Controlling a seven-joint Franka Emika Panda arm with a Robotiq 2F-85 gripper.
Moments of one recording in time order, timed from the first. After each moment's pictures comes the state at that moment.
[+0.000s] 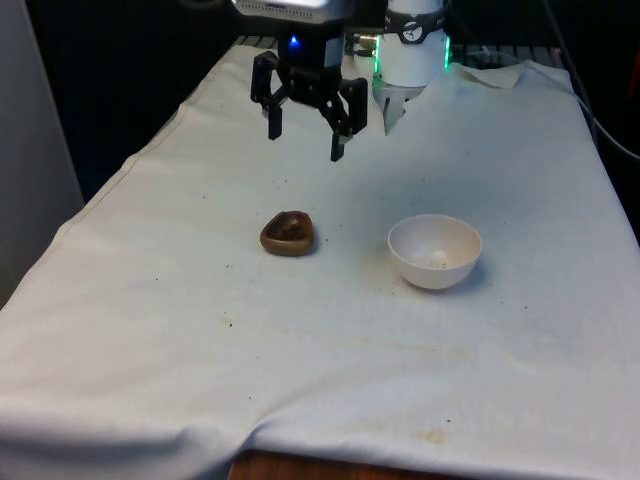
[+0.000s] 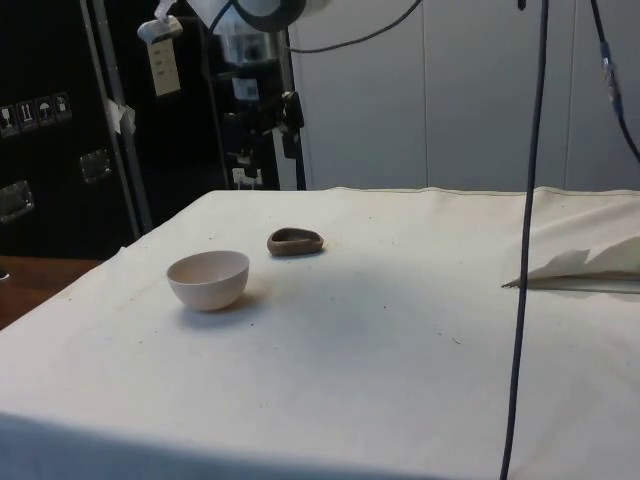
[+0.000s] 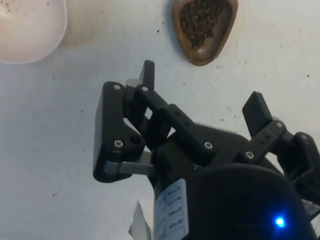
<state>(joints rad) -0.04 0.37 -0.13 -1.92 -0.08 2.33 0.26</state>
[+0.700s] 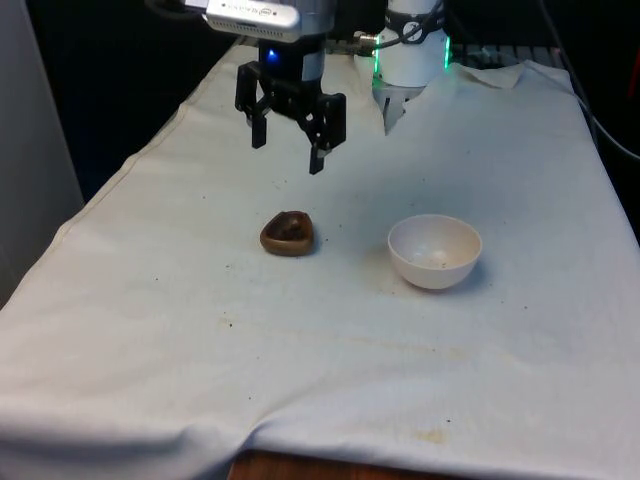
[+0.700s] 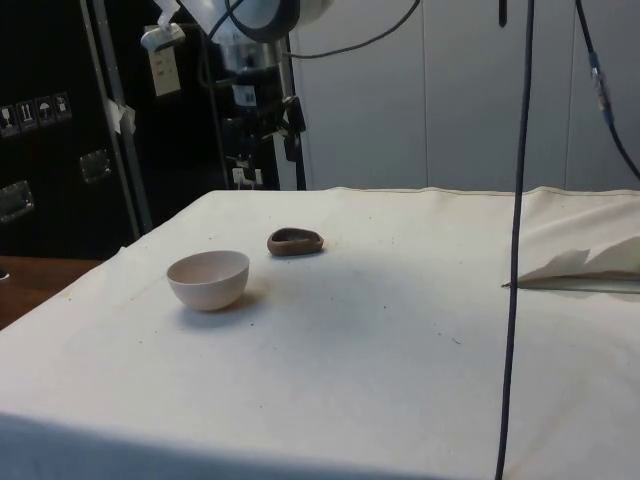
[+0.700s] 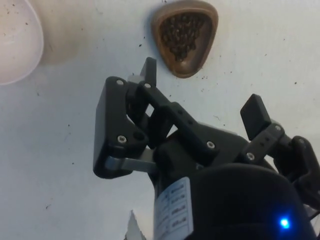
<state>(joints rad) -0.04 0.42 -0.16 -1.87 -0.07 2.33 0.31</state>
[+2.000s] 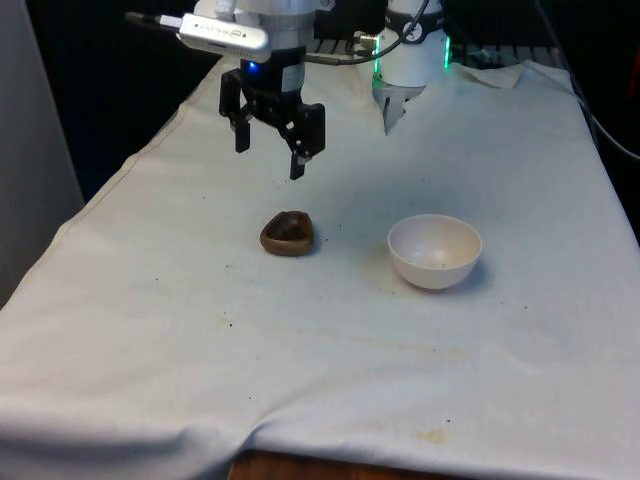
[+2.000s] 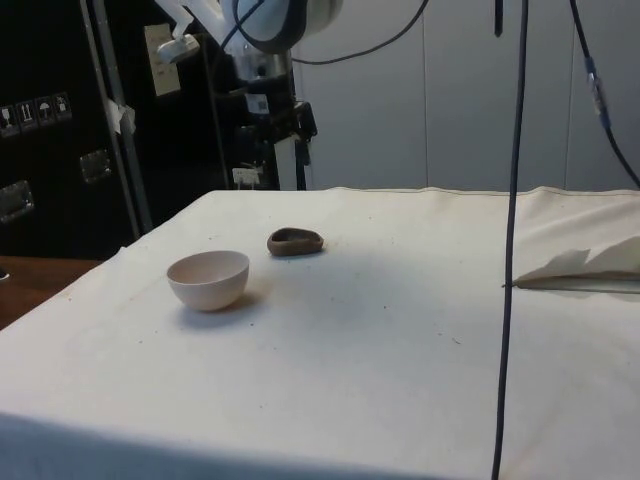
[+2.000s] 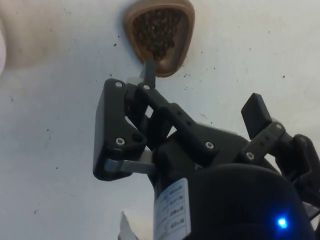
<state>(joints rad) -0.04 0.45 -0.20 -1.87 -0.07 2.33 0.28</state>
